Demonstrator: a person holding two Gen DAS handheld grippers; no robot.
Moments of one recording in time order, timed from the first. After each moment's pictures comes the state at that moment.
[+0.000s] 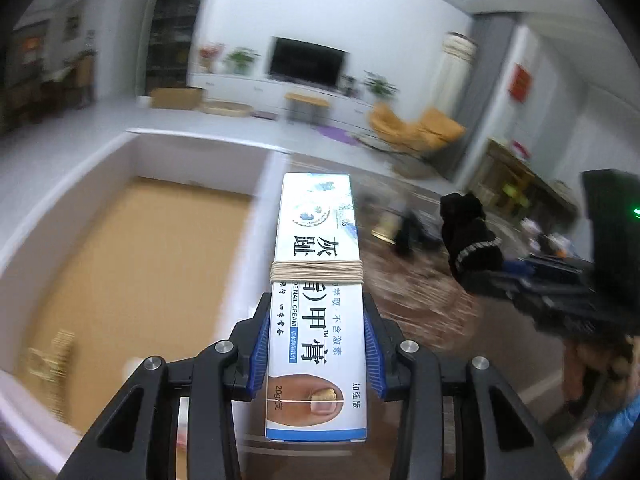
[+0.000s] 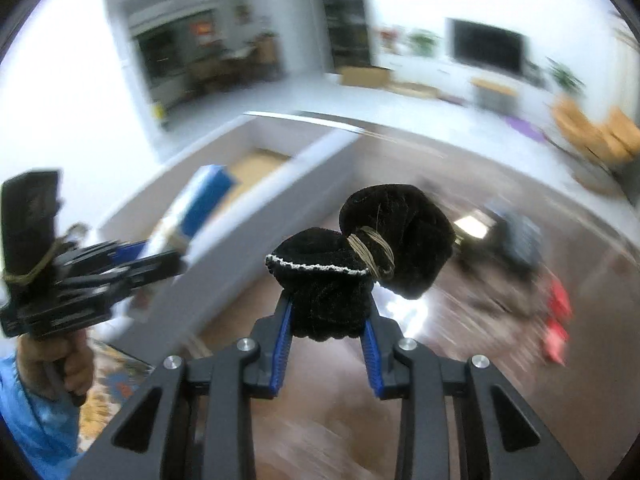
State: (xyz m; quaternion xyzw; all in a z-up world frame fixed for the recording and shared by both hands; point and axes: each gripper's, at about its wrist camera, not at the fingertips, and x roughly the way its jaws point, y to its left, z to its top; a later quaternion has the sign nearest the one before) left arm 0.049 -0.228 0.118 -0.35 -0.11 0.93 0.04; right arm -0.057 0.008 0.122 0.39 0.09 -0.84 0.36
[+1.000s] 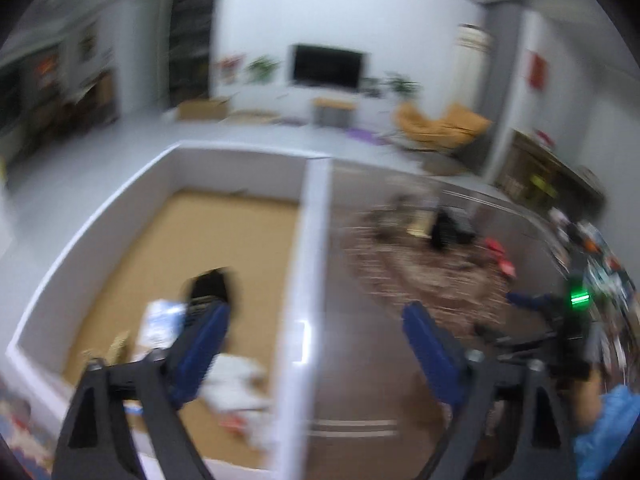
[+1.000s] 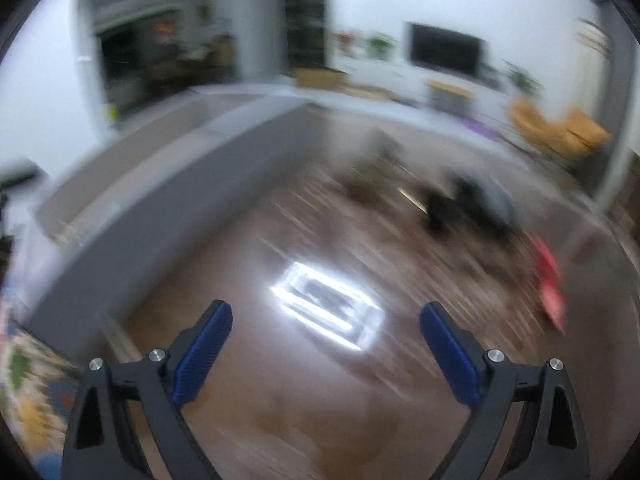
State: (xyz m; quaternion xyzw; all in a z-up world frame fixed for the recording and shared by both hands) left arm 0.094 -0.202 0.130 -0.35 -0.05 0.94 0.03; right arm -0.053 0.054 0.012 0.39 0.11 -0.89 0.21
